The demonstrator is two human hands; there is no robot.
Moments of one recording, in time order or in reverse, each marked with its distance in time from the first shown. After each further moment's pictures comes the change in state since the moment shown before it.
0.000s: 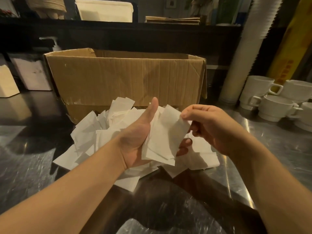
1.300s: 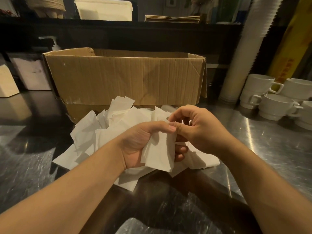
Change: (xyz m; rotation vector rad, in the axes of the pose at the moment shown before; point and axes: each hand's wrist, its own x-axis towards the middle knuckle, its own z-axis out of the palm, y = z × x) left_hand -0.009 -0.002 0.012 0.201 0.152 0.034; right_hand 0.002 0.014 0.018 -0.444 0.001 -0.333
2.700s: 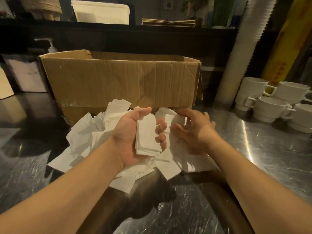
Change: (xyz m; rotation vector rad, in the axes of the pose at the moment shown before) left_hand 0.004 0.006 -0.004 -0.467 0.077 -0.059; right_hand 0.025 0.037 -0.001 -0.370 0.118 0.349
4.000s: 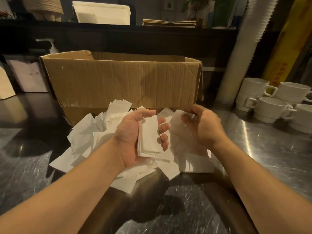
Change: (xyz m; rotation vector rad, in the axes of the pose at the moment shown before) left_hand 0.002 0.000 0.000 0.040 0.009 0.019; right_hand 0.003 0.012 -0.001 0.491 0.107 0.014
